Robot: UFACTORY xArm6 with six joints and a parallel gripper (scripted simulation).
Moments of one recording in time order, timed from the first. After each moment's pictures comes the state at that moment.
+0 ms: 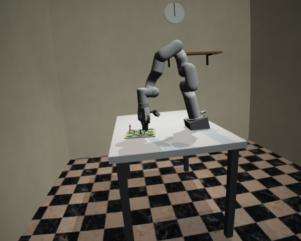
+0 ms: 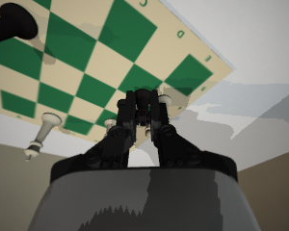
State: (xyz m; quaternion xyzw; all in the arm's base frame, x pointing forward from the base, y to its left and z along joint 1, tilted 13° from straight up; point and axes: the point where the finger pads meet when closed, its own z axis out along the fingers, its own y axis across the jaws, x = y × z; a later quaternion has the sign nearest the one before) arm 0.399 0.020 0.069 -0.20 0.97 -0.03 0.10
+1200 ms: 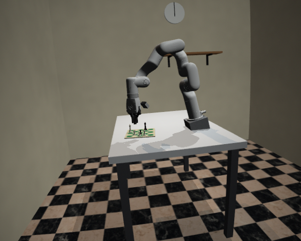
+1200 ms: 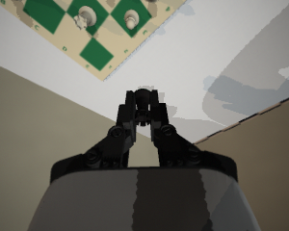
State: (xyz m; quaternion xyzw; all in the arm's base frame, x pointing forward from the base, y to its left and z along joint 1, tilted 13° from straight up) arm 0.460 0.087 0.162 -0.31 0.94 -0.05 0.11
